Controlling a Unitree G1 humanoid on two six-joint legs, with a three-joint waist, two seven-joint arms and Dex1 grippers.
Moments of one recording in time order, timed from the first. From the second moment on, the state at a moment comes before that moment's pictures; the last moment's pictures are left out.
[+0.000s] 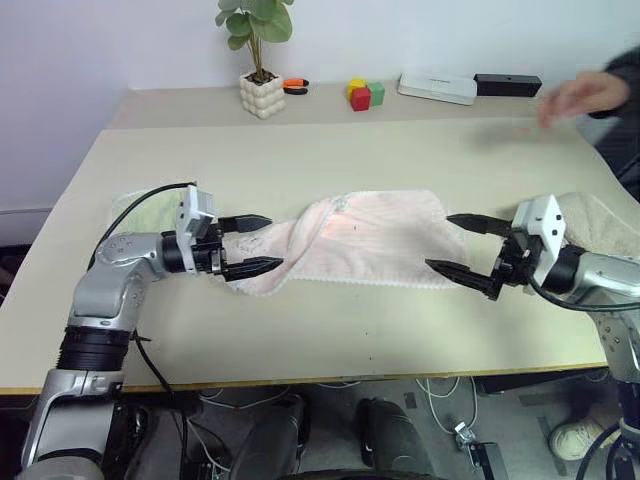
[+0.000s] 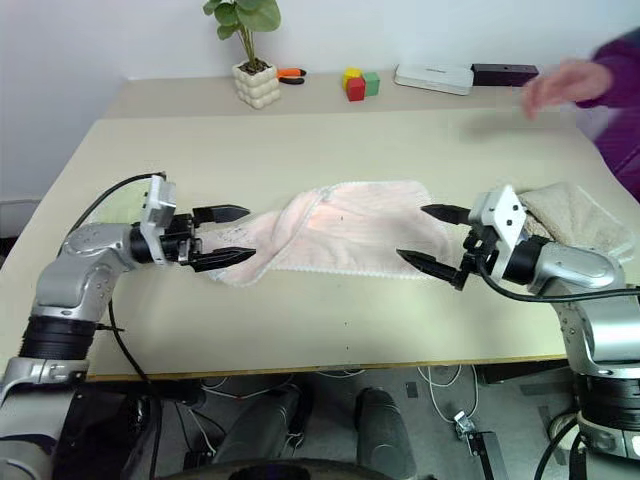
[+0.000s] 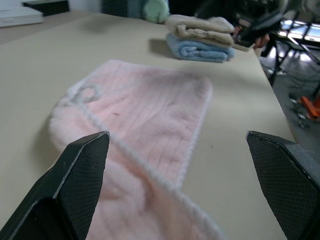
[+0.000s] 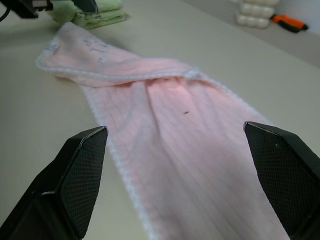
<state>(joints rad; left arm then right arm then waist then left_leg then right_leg) -0.48 0.62 0.01 0.14 -0.50 0.29 -1.28 -0.19 -0.81 -0.27 -0.25 0.52 0.41 1.02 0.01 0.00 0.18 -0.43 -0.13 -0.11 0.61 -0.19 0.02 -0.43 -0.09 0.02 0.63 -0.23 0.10</state>
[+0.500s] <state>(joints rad) -0.38 0.80 0.01 0.04 -0.43 0.25 -1.36 -0.34 -0.71 -0.14 -0.17 0.51 0.37 1.00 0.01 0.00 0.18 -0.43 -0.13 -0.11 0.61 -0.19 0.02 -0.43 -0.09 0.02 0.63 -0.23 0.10</state>
